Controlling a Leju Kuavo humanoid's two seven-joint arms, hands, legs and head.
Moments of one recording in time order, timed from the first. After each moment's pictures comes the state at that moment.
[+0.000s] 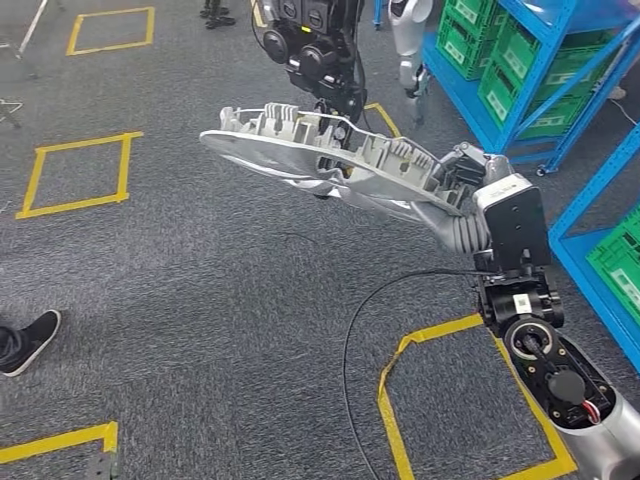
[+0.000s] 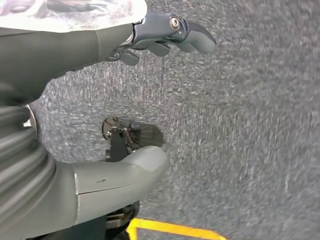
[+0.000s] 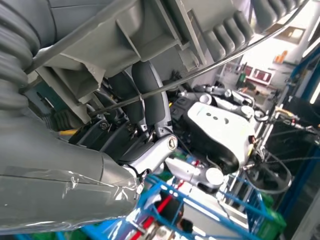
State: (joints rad) left arm -0.12 0.13 -0.78 -0.22 0.95 0.25 -0.43; right arm -0.31 -0.41 0.51 -1.98 0.30 -0.53 0.08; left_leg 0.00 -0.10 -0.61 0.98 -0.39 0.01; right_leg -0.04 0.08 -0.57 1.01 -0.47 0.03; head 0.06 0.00
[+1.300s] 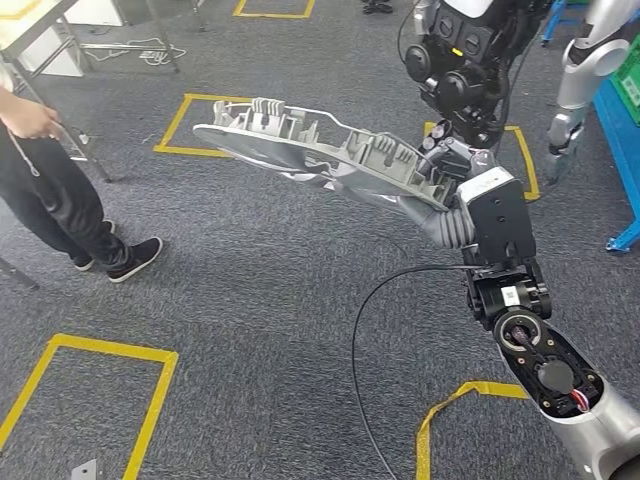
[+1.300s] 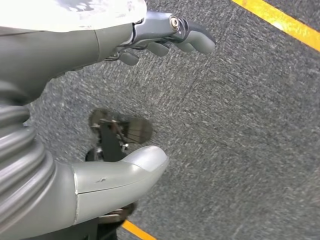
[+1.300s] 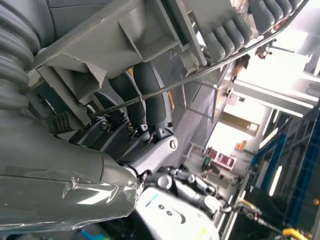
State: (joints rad) left arm -0.11 0.13 -0.73 -0.22 0.99 0.25 -0.46; right arm -0.31 -0.41 0.51 -1.98 0.30 -0.52 0.08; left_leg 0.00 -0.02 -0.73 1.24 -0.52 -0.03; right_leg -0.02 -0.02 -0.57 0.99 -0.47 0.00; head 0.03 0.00
